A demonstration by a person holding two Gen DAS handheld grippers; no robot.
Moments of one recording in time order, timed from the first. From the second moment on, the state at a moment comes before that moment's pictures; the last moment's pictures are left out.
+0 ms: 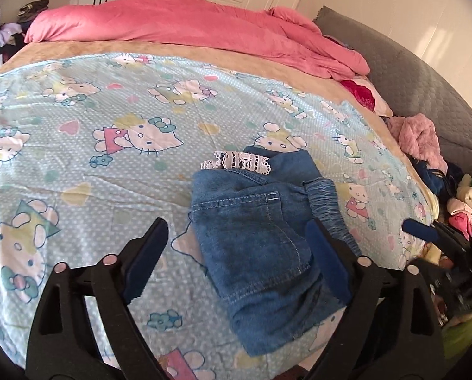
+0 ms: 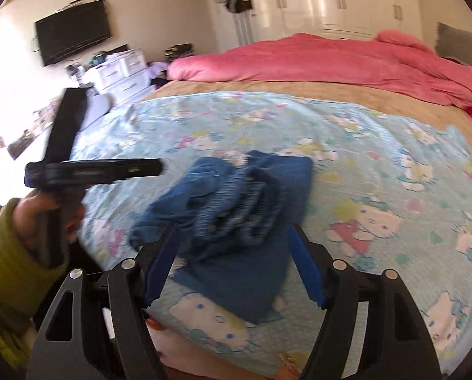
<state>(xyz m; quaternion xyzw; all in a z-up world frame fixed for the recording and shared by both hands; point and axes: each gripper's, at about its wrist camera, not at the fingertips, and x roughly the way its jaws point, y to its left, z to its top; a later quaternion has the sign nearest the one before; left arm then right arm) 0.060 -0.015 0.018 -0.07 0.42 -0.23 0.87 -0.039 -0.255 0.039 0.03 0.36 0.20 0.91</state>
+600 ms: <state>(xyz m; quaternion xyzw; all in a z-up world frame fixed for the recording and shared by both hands) 0.059 -0.017 -0.008 -0.08 0.45 -0.22 0.86 0.010 -0.291 0.007 0.10 0.42 0.11 0.90</state>
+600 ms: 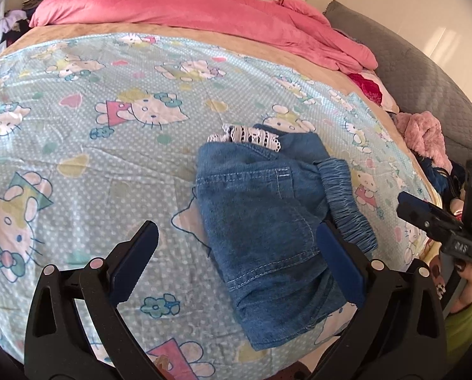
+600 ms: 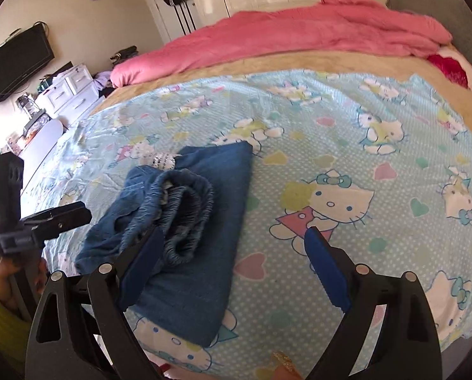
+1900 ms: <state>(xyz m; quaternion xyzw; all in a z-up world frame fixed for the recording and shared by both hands) 0.077 -0.053 -0.023 -0.07 0.44 -0.25 0.86 0.056 -0.244 -0.012 0.07 0.42 0.20 0.88</state>
